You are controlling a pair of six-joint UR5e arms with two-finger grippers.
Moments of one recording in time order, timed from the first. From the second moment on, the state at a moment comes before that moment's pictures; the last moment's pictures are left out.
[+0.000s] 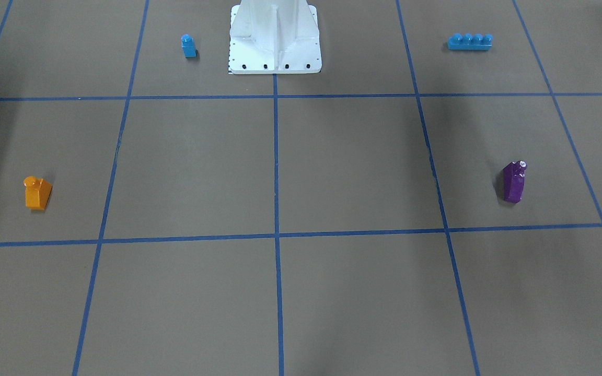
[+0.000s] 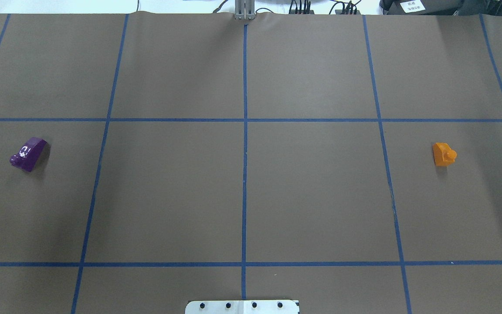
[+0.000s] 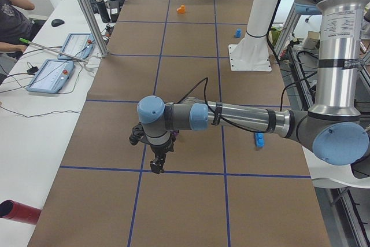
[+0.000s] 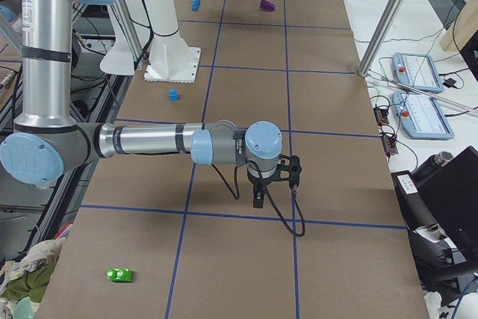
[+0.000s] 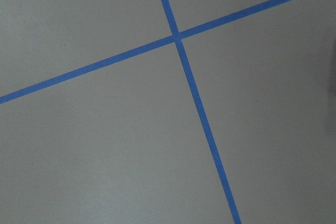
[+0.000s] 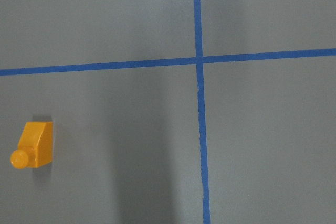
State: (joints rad) left arm -1.53 -1.54 -1.71 -1.41 -2.26 0.33; right arm 1.58 -1.67 1.76 -1.61 2.43 0.10
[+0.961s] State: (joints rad) left arm -1.52 -1.59 -1.78 -1.47 -2.26 0.32; right arm 1.58 -1.67 1.78 -1.61 2.43 0.10
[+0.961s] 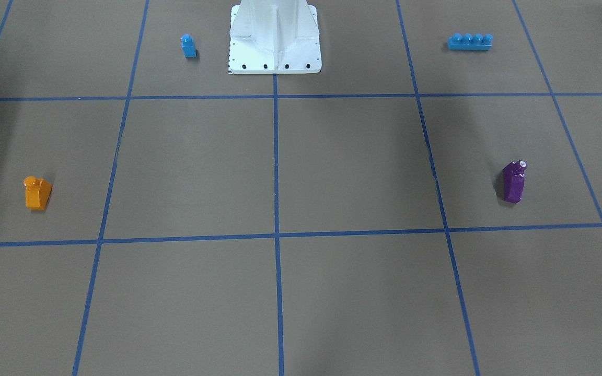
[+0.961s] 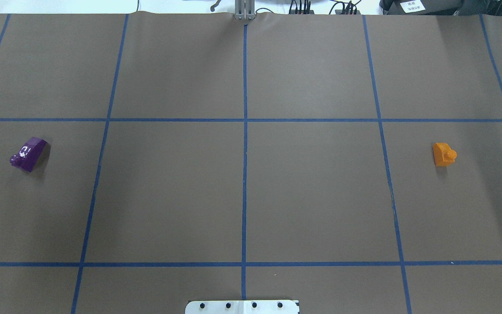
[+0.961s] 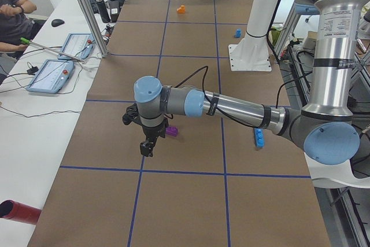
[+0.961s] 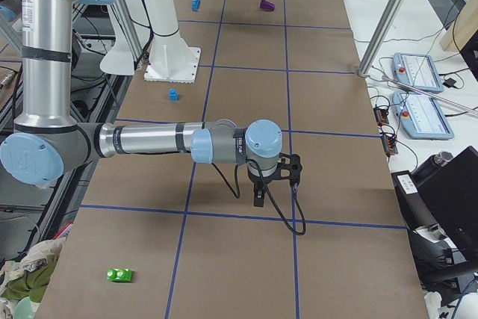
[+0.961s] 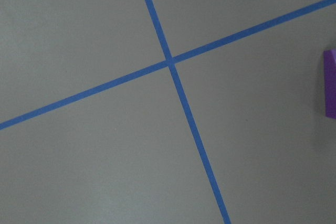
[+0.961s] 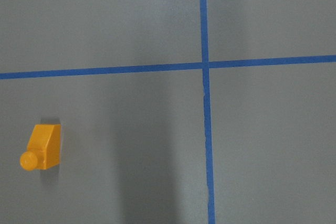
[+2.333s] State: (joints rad) left arm -1.00 -1.54 -1.63 -2.13 -2.17 -0.60; right arm 1.58 -1.64 1.78 -1.61 2.44 0.11
